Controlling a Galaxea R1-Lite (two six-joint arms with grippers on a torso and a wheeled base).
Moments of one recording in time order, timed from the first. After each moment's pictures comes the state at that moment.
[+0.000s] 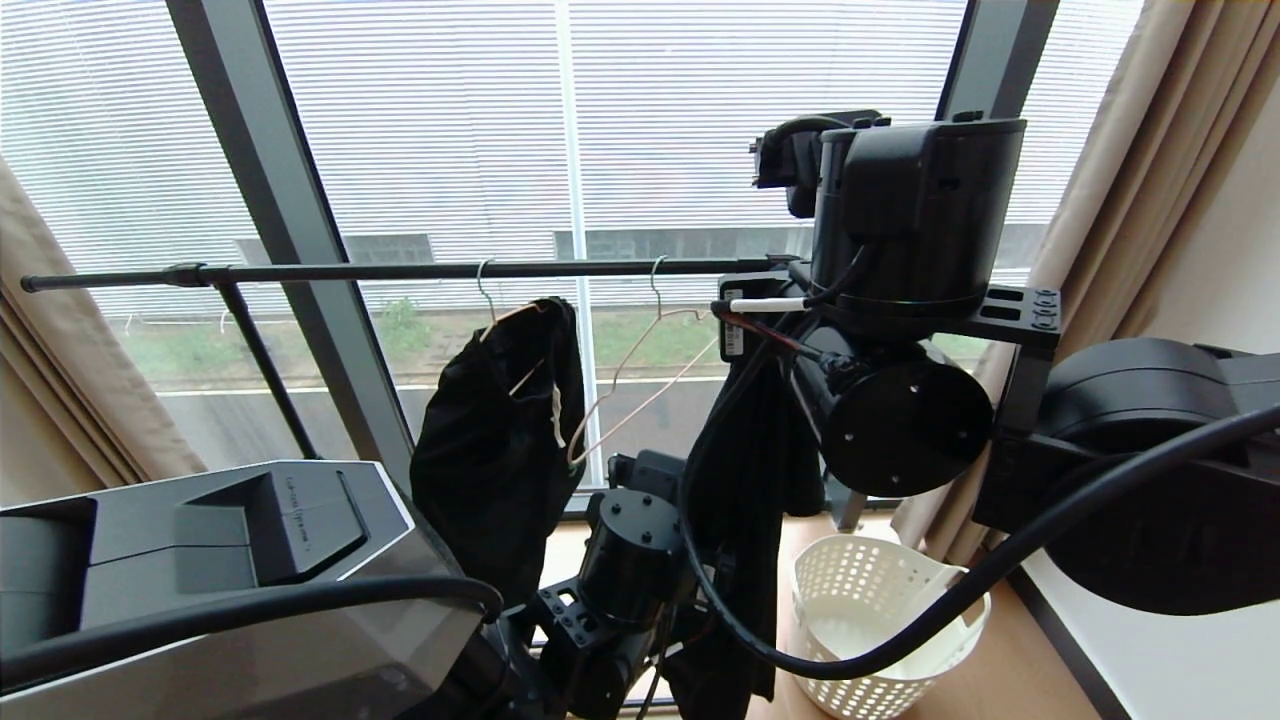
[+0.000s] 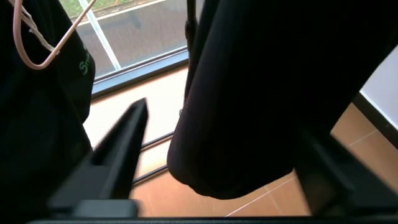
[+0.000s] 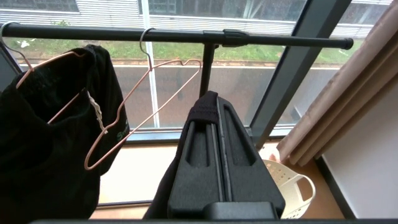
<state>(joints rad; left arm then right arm) -0.87 2.20 -0.85 -0.96 0.43 -0.14 0.90 1.84 -1.33 -0.38 -0.98 0.07</state>
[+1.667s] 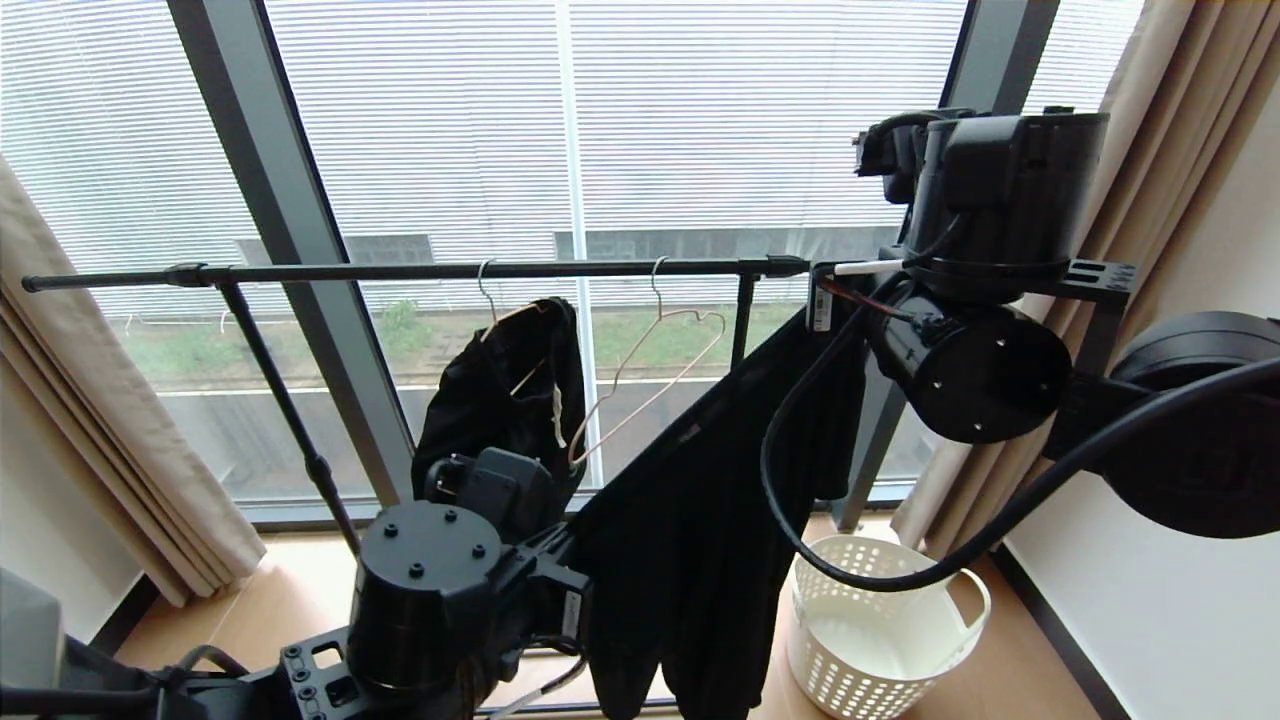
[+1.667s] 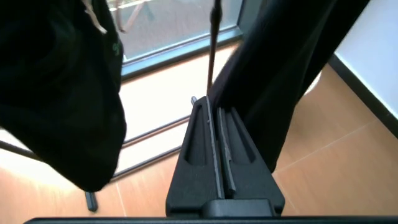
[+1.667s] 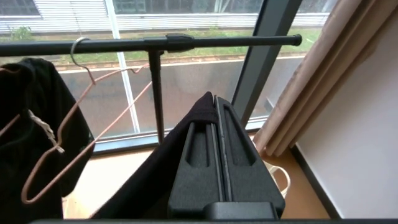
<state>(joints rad) -0.80 1.80 -0.45 -0.96 0.43 -0.11 0.72 1.77 -1.25 -0.38 -0.93 0.07</state>
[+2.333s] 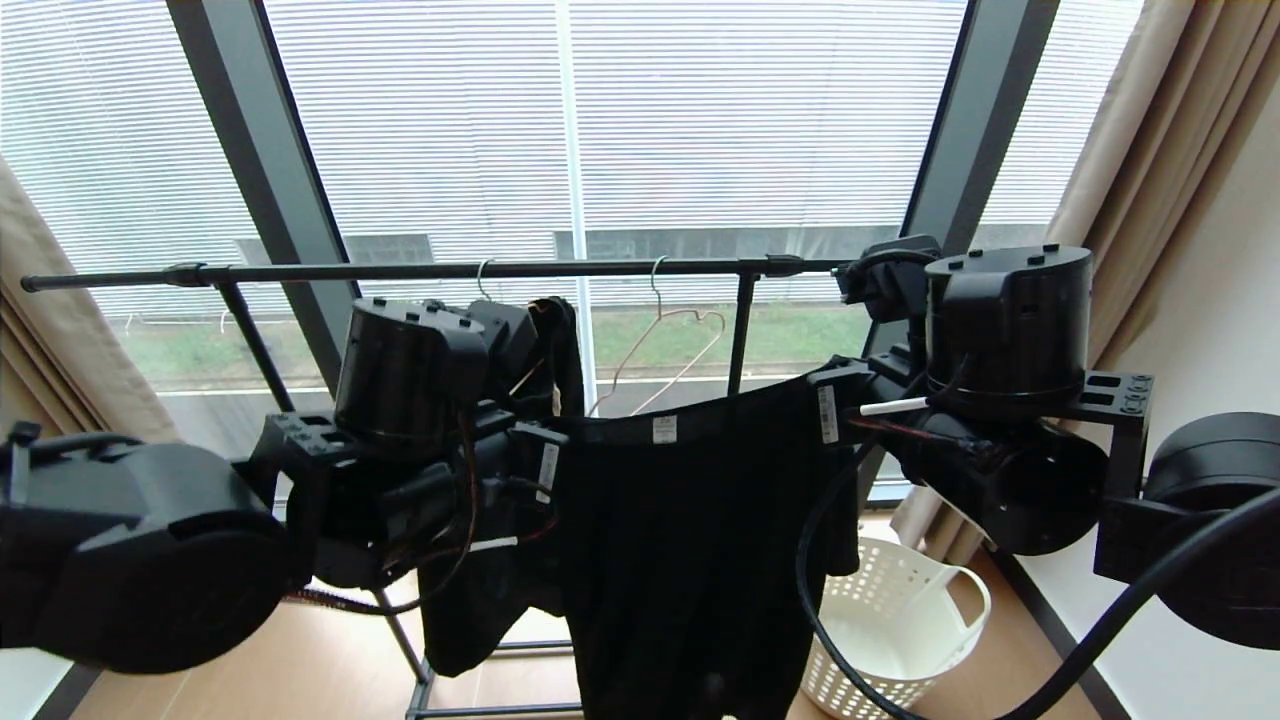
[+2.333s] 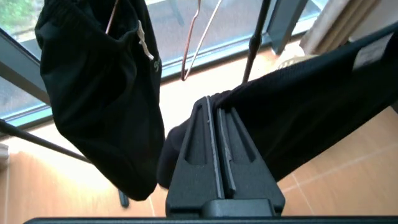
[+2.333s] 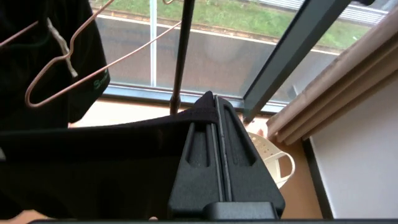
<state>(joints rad) -0.64 1.71 -0.92 -0.31 0.32 -0.05 0.71 1.72 -0.99 -0.38 -0.69 0.08</state>
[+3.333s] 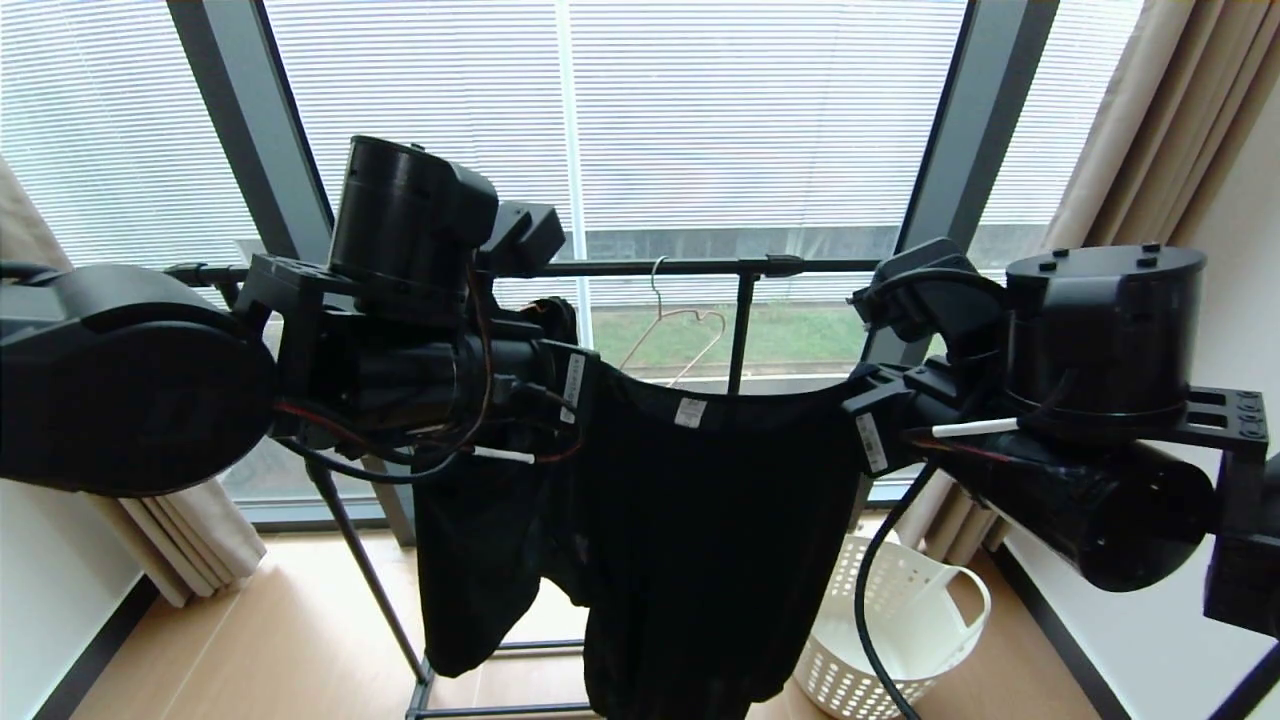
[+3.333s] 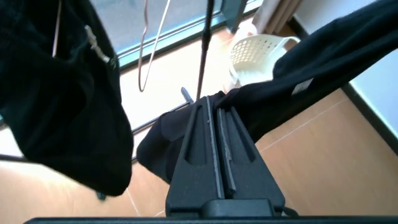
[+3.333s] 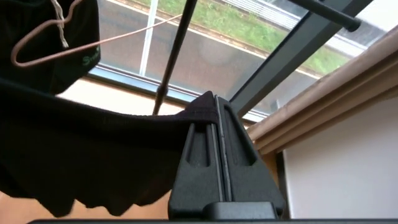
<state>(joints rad) -0.64 1.73 -1.28 0.04 0.11 -0.08 0.73 1.61 -0.91 -0.36 -0.67 -0.14</state>
